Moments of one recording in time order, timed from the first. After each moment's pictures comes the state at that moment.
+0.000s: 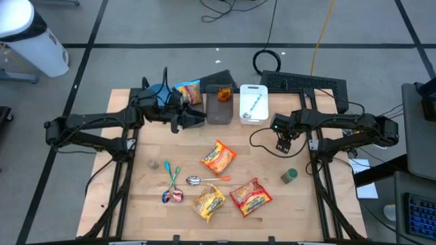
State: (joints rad) left arm 0.29 1.12 0.79 0.42 0.42 -0.71; right arm -0.30 1.18 0.76 -1.06 0.13 0.22
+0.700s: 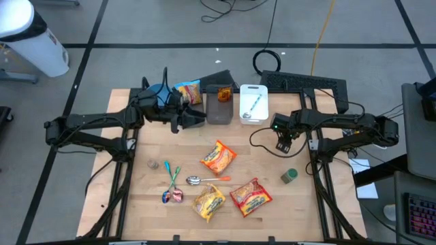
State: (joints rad) left arm 0.29 1.12 0.79 0.41 0.42 -0.70; right arm -0.30 1.18 0.76 -1.06 0.13 0.22
